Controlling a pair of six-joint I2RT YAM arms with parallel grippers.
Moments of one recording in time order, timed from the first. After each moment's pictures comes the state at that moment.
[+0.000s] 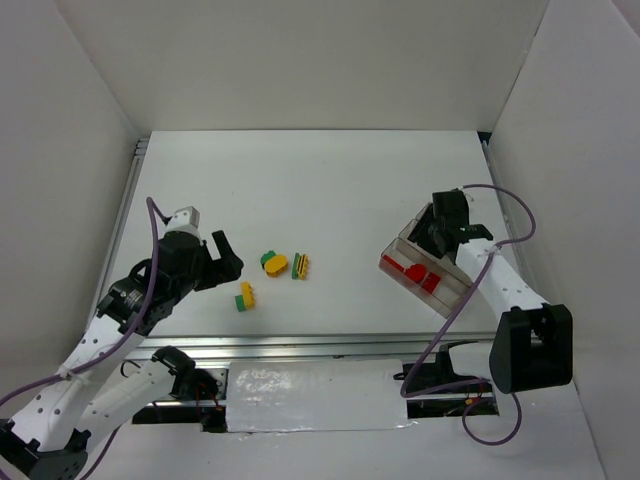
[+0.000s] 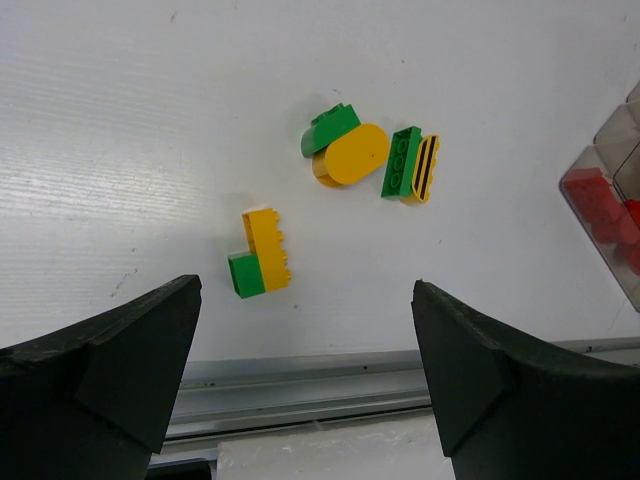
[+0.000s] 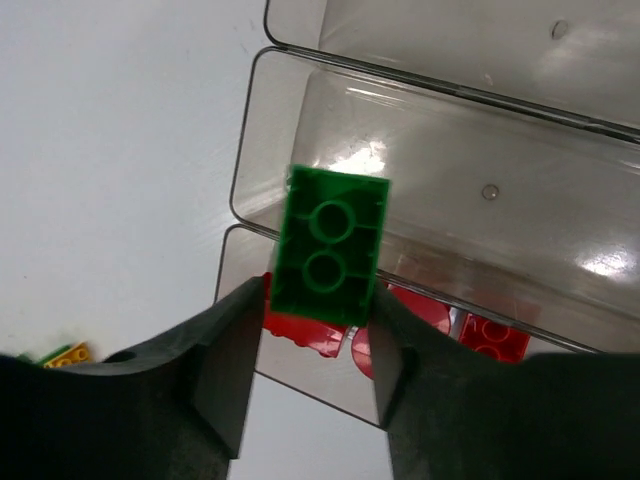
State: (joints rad) left arm -0.50 0.73 0.87 -0.81 -0.23 -0.66; right arm 0.10 1.26 0.83 -0.46 0.12 0.66
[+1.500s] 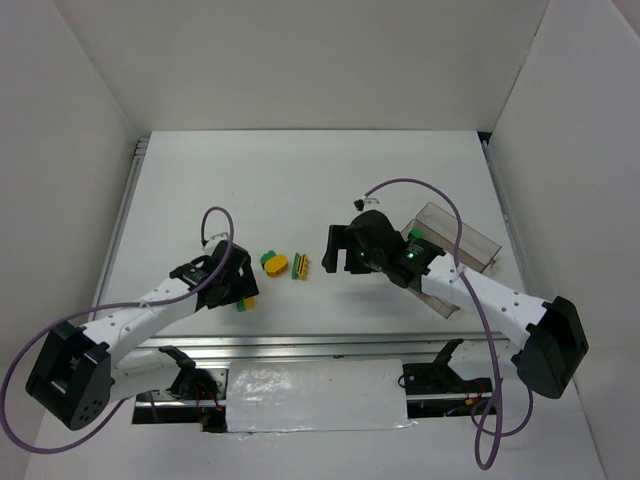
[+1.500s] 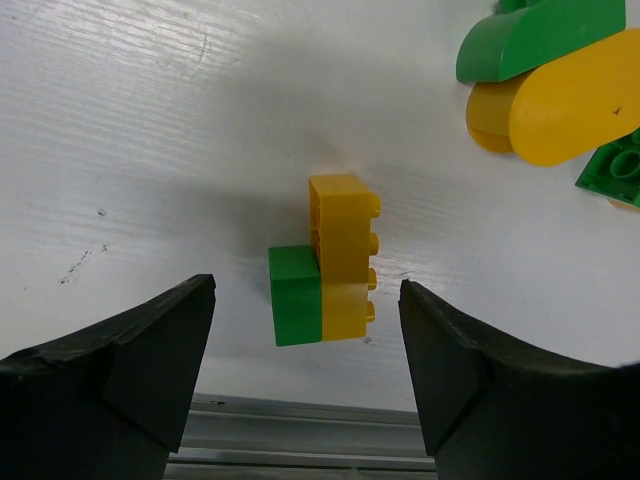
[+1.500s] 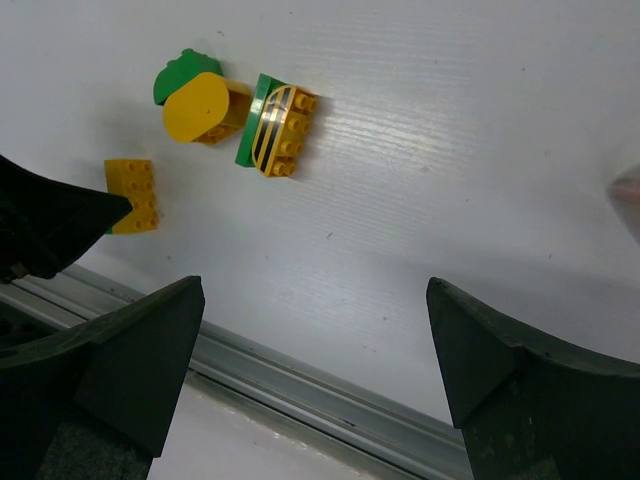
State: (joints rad) left arm -0.53 1.12 0.61 -0.57 -0.25 -0.81; right arm 0.78 1.23 0.93 -0.45 0.14 0.67
